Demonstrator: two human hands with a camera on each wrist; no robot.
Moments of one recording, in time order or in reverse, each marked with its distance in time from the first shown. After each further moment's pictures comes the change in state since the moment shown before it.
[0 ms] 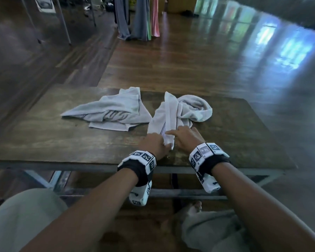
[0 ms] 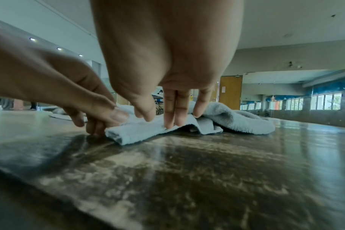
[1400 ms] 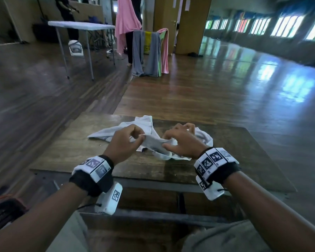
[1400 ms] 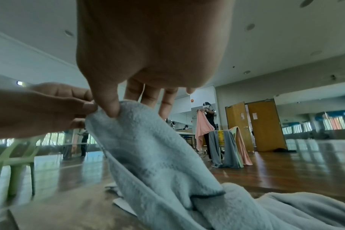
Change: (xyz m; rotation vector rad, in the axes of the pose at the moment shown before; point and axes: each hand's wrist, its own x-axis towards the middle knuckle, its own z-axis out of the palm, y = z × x) left_hand -0.092 -0.065 -0.139 -0.484 0.510 0.293; right_hand -0.037 -0.060 -0.109 0.236 0.317 -0.273
